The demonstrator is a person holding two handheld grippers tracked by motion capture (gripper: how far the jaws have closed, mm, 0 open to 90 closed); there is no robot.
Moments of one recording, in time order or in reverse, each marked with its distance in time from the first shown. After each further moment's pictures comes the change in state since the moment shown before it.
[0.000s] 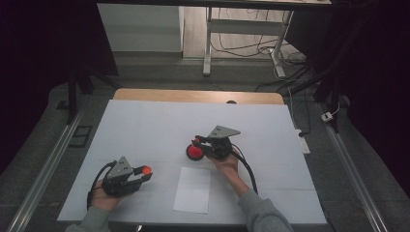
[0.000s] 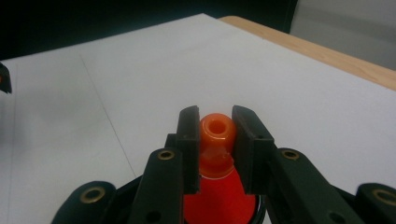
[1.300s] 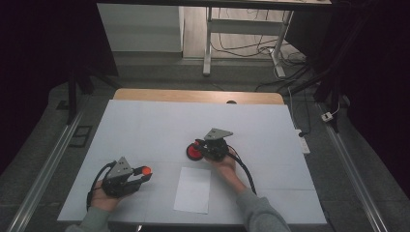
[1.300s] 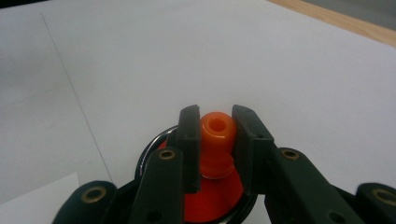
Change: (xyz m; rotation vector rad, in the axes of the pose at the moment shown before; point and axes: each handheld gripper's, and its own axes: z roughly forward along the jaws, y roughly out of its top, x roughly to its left) left arm 0.000 -0.001 -0.001 0.000 0.005 -0.006; right arm -0.006 -0.020 0.022 0.100 -0.051 -0.015
